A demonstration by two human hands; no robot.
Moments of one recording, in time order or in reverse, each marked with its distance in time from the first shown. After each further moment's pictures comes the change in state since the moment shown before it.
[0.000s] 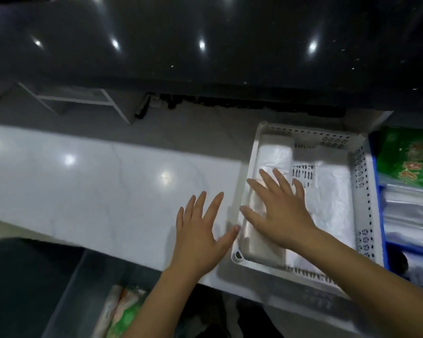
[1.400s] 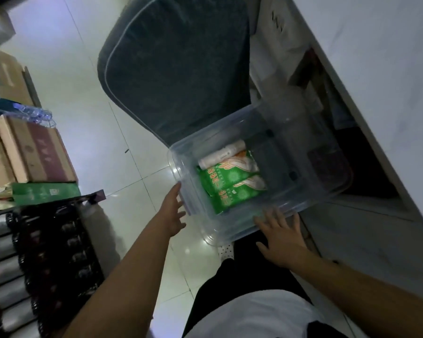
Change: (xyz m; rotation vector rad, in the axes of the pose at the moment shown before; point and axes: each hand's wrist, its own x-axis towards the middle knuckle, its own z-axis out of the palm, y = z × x) left_hand -0.371 -0.419 0.078 -1.727 0.325 -1.650; right_hand -0.118 -0.249 0.392 -0.697 -0.871 -0.762
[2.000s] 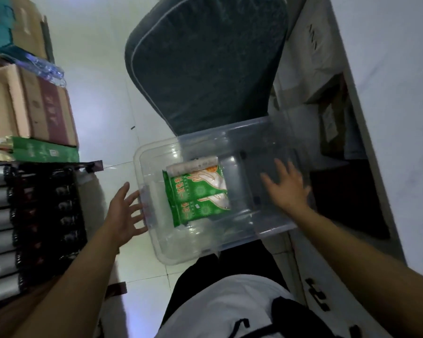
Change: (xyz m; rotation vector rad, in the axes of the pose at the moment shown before) left_hand -0.023 -0.016 -0.101 -0.325 0.096 0.018; right_hand 0.066 0.031 -0.145 0.561 0.298 0.260
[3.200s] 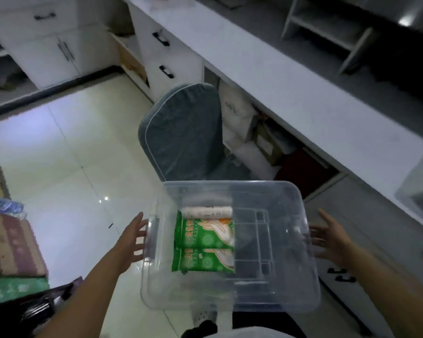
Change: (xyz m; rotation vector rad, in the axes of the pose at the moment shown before) left_hand -0.021 0.066 -0.109 0.659 -0.360 0.358; right_hand -0.270 0.054 0.078 1.281 0.132 0.551
